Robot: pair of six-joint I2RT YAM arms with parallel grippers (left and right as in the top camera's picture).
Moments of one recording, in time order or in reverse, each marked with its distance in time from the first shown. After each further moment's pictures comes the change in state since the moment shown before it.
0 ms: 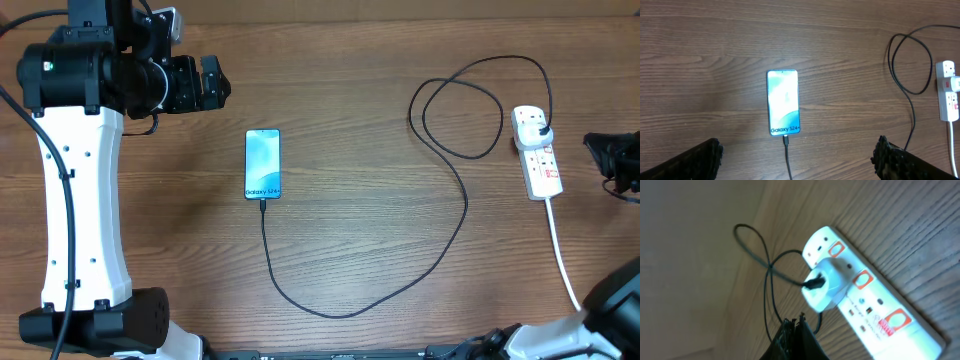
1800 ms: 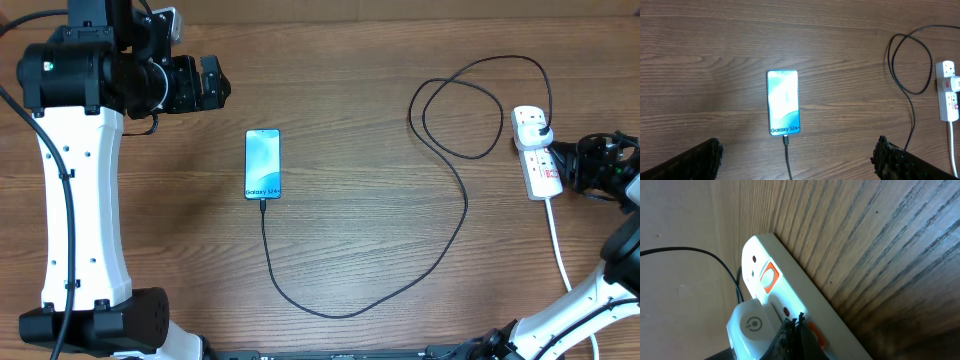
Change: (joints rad) left arm 0.000 0.000 0.000 0.000 0.000 0.000; right arm 0.068 0.343 0.004 0.270 -0.016 0.175
